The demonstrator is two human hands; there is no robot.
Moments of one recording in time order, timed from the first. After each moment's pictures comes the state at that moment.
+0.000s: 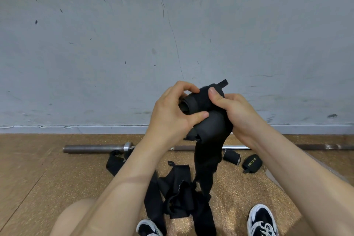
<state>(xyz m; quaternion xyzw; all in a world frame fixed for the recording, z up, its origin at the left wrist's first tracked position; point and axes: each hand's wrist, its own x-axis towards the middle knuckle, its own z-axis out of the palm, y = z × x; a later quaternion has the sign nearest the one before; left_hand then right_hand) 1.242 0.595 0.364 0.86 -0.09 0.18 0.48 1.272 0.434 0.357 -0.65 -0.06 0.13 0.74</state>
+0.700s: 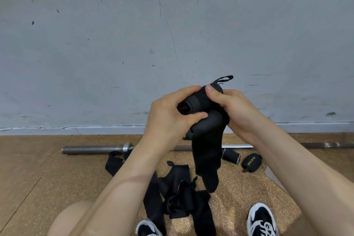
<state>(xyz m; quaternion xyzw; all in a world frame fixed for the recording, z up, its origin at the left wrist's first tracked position) 1.238 0.591 0.363 0.86 -0.07 0.19 0.47 1.277 0.432 0.361 -0.65 -0.07 0.14 0.75</state>
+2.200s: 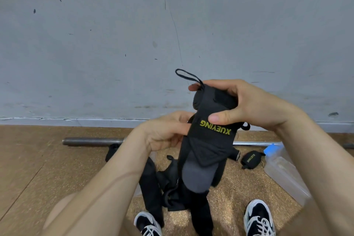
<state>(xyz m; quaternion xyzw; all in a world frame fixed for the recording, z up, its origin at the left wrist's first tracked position) 1.253 0.620 0.337 0.64 -0.10 -0.35 0.68 1.271 0.406 0.387 -0.73 -0.32 0.20 0.58</state>
